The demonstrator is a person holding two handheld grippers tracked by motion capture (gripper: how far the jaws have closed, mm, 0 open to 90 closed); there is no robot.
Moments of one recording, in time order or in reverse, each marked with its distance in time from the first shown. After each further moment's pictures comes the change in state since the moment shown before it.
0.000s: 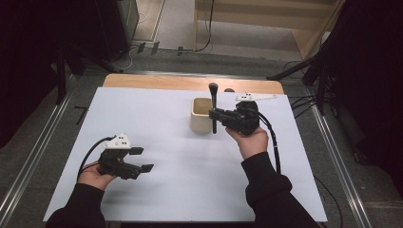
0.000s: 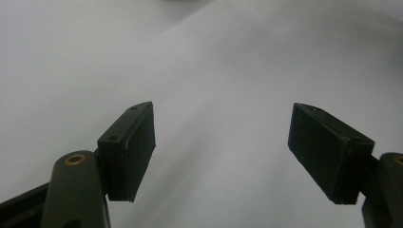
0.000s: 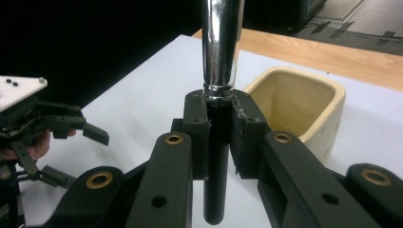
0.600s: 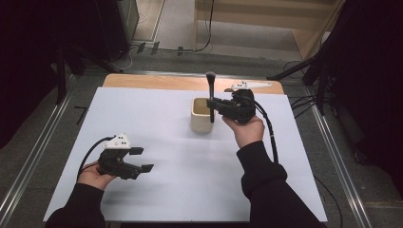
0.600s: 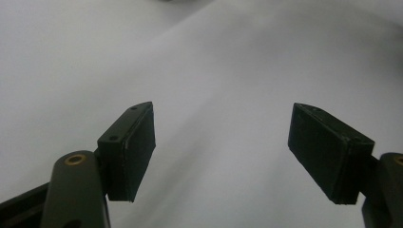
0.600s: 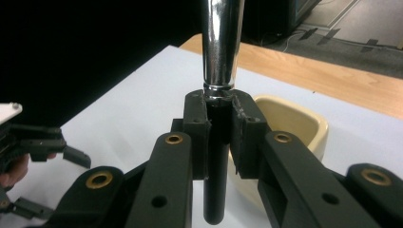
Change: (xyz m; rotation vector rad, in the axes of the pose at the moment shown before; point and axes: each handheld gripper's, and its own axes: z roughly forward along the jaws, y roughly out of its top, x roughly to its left) left arm 0.000 0.000 -0.001 -0.004 -0.009 -0.003; right arm -0.006 0.026 0.014 -0.009 -0.043 -0.008
